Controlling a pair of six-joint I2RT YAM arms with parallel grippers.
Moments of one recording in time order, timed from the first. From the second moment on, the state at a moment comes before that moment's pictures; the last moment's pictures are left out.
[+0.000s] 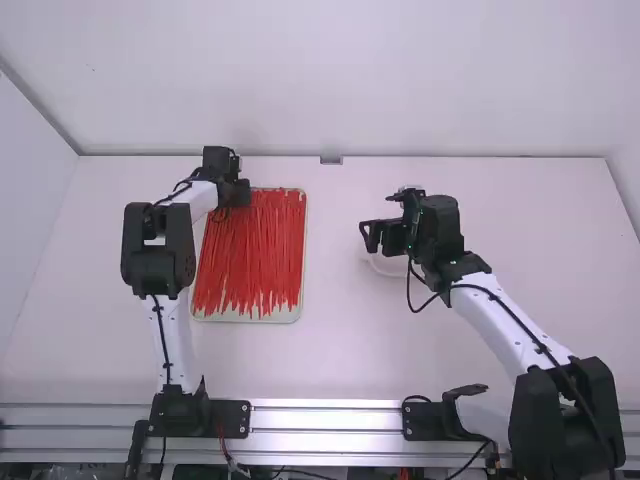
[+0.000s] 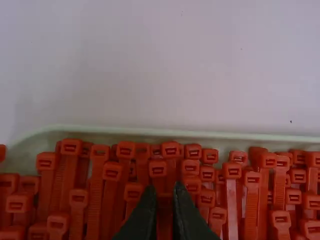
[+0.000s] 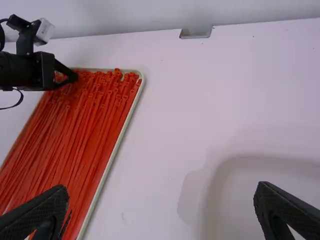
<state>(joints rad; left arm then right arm) 0.04 2.25 1.57 -0.26 0.08 -0.08 0.27 1.34 0.77 -0.06 -0.30 0.21</state>
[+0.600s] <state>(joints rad) 0.04 2.14 1.70 -0.33 0.08 -0.08 0.27 1.34 0.77 0.09 -0.37 0.24</state>
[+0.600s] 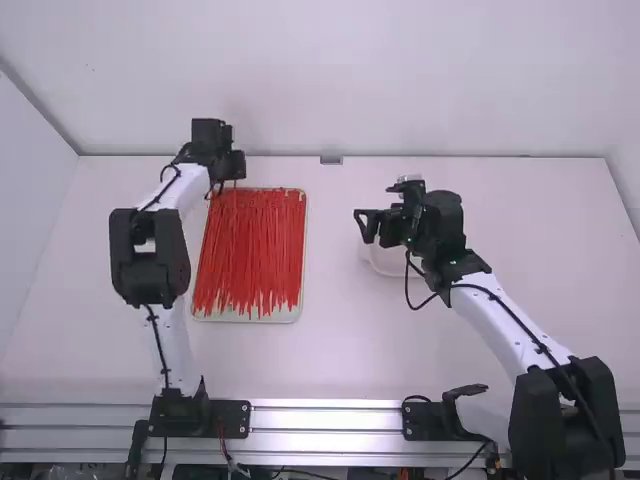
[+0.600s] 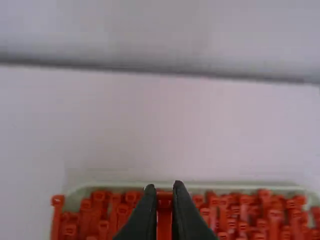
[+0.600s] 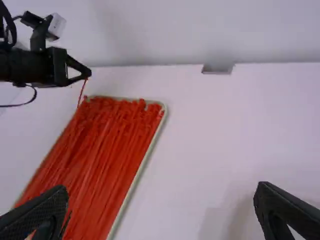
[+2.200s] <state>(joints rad) -0.07 1.28 1.05 -0.06 0.24 -0.18 0.27 1.34 0.97 0.09 -0.64 0.28</state>
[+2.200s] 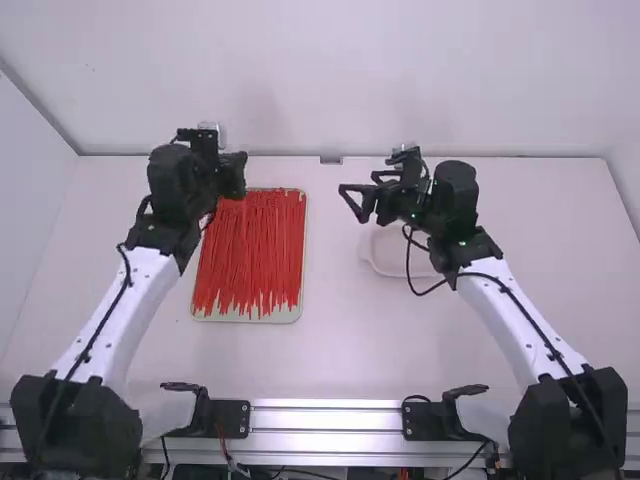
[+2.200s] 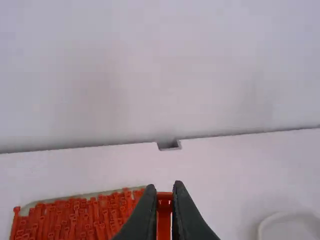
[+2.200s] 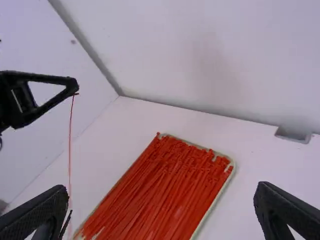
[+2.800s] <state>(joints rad) -0.21 1.18 0.78 0.35 0.26 -0.30 0.44 1.40 0.97 0.16 -0.66 0.31</state>
